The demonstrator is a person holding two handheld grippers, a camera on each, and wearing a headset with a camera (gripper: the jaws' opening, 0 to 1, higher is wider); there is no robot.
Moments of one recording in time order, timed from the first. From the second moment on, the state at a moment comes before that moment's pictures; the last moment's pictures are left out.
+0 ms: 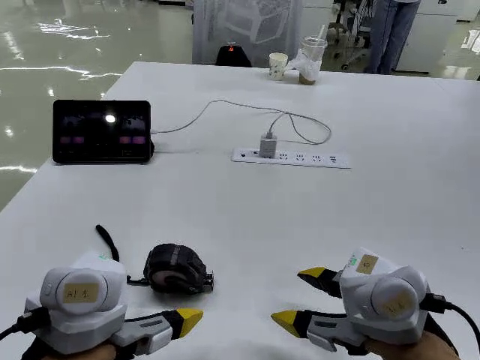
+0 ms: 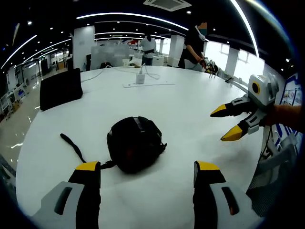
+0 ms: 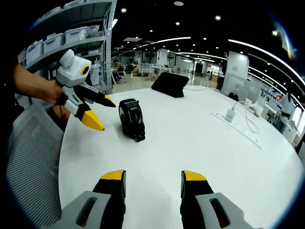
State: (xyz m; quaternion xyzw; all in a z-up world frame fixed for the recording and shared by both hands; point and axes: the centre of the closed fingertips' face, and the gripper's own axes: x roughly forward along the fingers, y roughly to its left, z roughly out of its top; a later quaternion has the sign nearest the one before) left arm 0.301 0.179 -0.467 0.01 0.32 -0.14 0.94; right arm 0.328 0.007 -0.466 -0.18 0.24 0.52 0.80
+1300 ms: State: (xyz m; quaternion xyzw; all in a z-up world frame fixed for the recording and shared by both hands) left arm 0.256 0.159 -0.449 0.04 0.28 -0.20 0.94; right arm 0.284 -0.031 -0.442 -0.13 0.22 0.46 0.85
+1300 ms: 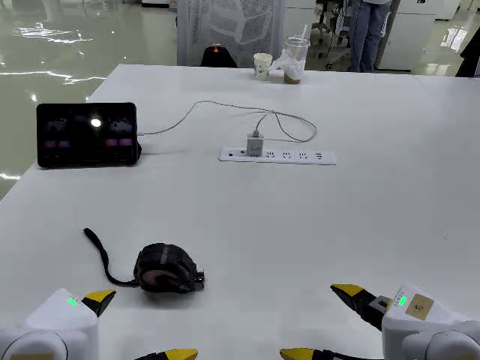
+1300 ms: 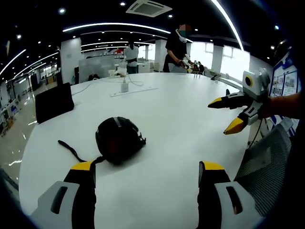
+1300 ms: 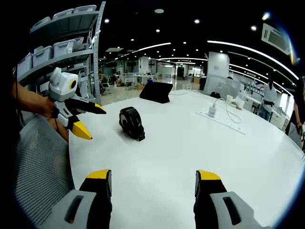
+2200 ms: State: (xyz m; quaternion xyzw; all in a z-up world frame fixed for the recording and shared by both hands) left arm 0.238 0.154 -0.438 0.04 0.26 -0.20 0.94; right arm 0.266 -0.035 -0.434 -0.09 0.23 0.43 0.87
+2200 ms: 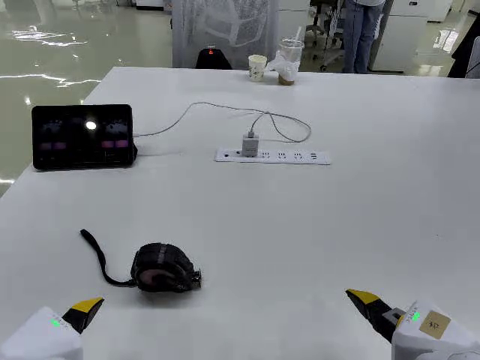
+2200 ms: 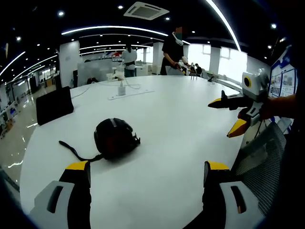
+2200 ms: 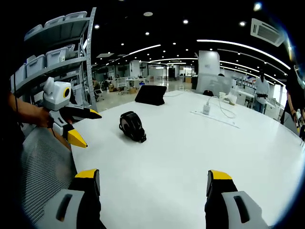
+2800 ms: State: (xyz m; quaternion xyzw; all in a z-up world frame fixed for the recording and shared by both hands) left arm 0.230 0.144 -0.435 0.02 0.25 -0.21 0.94; right arm 0.259 -0.041 -0.428 -0.08 0.23 0.41 0.88
